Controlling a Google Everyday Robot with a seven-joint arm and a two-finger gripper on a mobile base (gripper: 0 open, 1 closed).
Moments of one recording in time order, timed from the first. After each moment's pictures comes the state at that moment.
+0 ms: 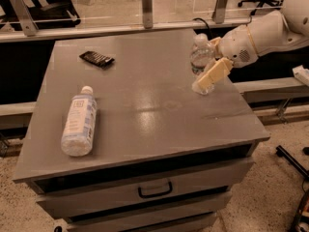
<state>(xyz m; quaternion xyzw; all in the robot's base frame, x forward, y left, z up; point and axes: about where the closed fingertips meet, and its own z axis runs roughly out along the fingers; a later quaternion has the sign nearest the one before) 0.621 -0.129 0.909 -0.58 0.67 0.25 0.38</state>
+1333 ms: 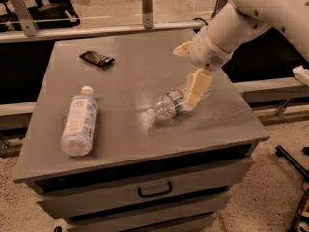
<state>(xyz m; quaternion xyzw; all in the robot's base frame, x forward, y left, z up) 0.592 -0.077 0.890 -0.72 0.64 0.10 0.26</state>
